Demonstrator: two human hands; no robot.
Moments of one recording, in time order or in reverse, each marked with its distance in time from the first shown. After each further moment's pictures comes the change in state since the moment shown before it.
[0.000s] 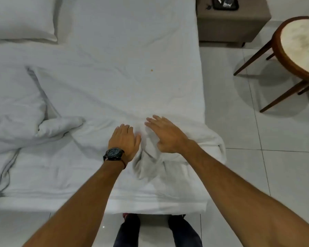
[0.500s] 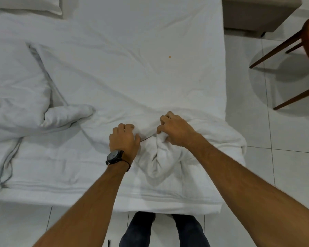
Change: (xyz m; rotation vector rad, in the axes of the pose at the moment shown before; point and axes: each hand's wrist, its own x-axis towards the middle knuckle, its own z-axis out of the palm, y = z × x) left_hand 0.013 -0.076 0.048 -0.154 0.073 -0.211; right_hand 0.067 -0.006 0.048 -0.201 -0.075 -0.106
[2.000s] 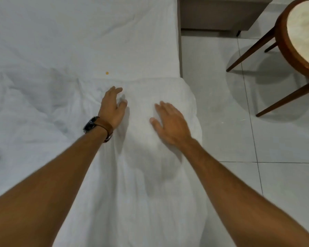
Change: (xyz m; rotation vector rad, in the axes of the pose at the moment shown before) left_hand 0.248 0.240 0.073 -0.606 0.018 0.107; right_hand -0.022 0.285 0.049 0.384 0.248 0.502
